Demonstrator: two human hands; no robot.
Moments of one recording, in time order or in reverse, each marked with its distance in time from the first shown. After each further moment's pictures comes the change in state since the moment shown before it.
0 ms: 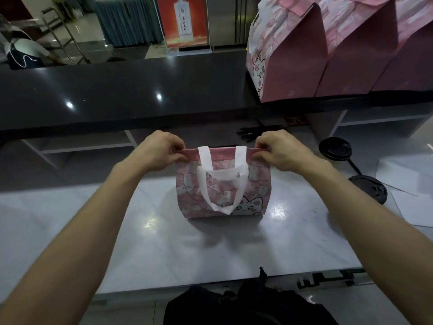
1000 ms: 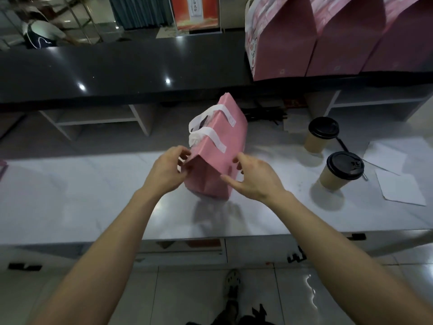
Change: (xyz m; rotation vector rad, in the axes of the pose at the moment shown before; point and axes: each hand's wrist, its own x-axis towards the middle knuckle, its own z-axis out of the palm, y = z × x) left_hand -0.111 0.056 0.091 -0.281 0.166 -0.159; right_hand -0.117 -0.054 0.073 0.084 0.074 -0.007
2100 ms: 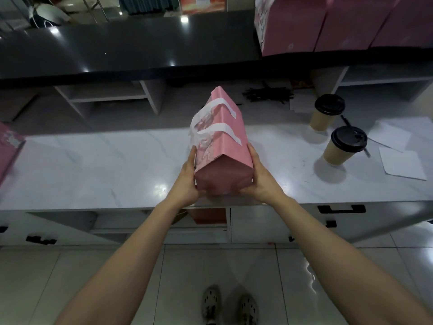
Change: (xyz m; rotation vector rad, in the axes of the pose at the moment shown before) left_hand -0.091 -0.016 0.069 -0.346 -0.160 -0.119; right_hand -0.067 0.012 0.063 0.564 -0.137 0.159
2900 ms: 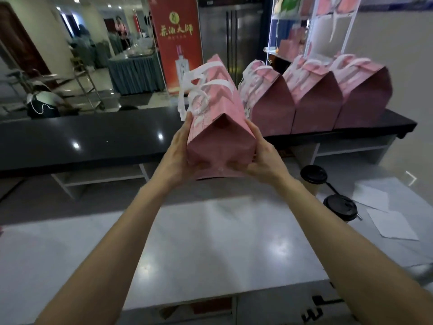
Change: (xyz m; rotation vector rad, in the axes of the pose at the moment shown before) left_hand 0.132 0.172 -0.167 0.074 0.225 0.562; right_hand 0.128 -0.154 -0.143 -0.114 0.439 -0.353
